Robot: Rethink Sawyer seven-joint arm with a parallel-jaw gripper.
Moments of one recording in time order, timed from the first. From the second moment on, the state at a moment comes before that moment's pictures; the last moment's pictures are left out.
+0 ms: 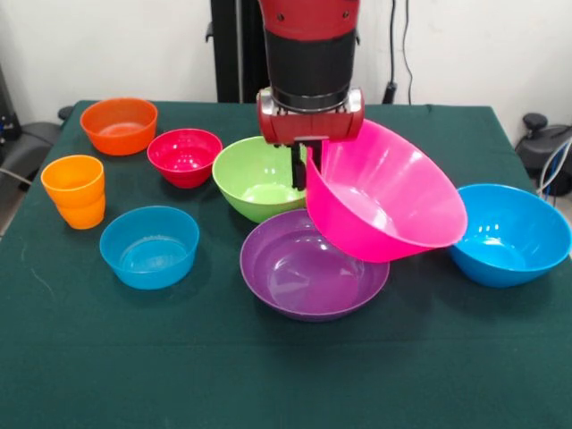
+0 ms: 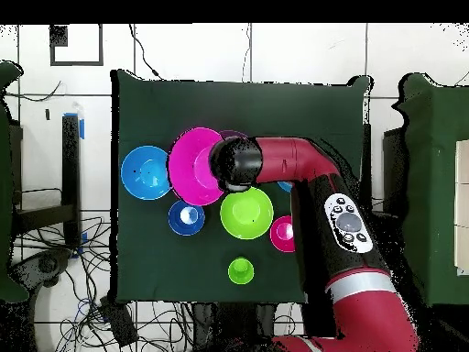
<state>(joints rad) -0.45 -0.61 0.34 1.53 -0.35 0.75 1.76</state>
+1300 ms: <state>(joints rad) -0.53 -0.52 0.42 1.53 -0.45 0.72 1.76</state>
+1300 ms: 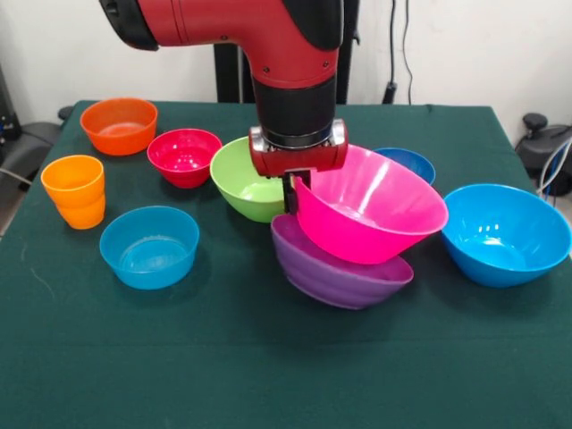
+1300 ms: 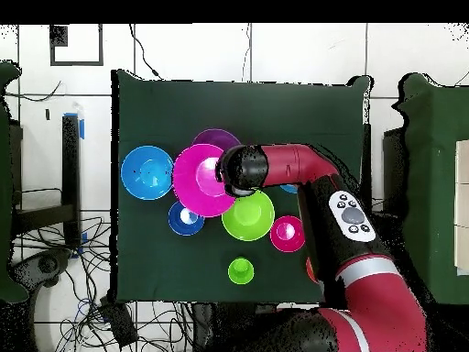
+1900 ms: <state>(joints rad) -0.53 -0.54 0.47 1.48 -0.47 0.79 1.76</state>
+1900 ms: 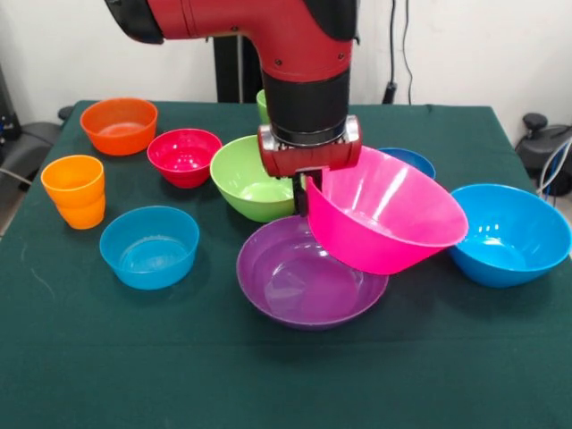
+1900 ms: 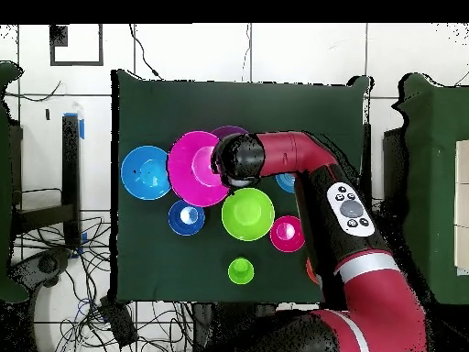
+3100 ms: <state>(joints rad) -0.53 -0.60 0.54 1.45 -0.47 0.90 1.76</state>
